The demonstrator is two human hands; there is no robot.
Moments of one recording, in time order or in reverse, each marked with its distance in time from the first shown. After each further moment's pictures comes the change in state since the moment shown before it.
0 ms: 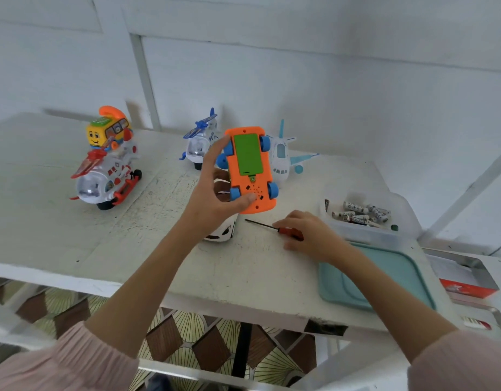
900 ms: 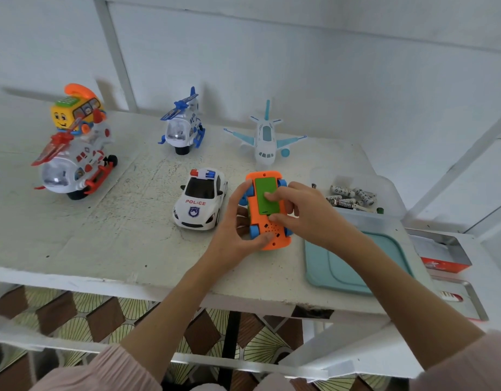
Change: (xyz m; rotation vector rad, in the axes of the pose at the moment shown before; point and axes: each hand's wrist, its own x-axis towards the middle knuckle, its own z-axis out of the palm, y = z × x) left_hand -0.042 -0.065 0.066 -0.118 -0.134 -0.152; right_hand -0.022 -0.037 -0.034 0.055 0.192 0.010
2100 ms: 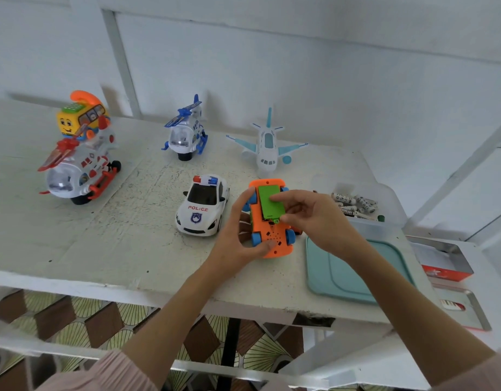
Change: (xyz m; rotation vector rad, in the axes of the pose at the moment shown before) left_hand -0.003 0.002 0.000 0.001 -0.017 -0.007; right_hand -0.008 -0.003 -0.006 0.507 0.068 0.162
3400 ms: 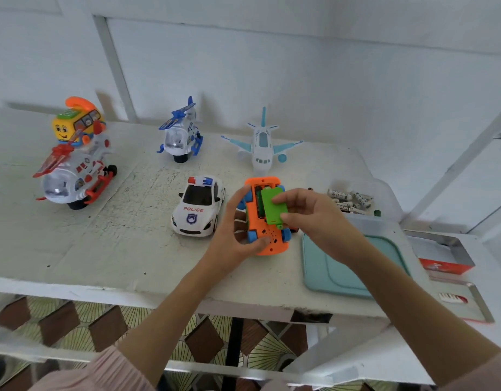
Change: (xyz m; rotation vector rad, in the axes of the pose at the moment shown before) left_hand 0.002 0.008 0.000 0.031 0.013 0.004; right_hand -0.008 0.003 -0.001 0.391 -0.010 0.123
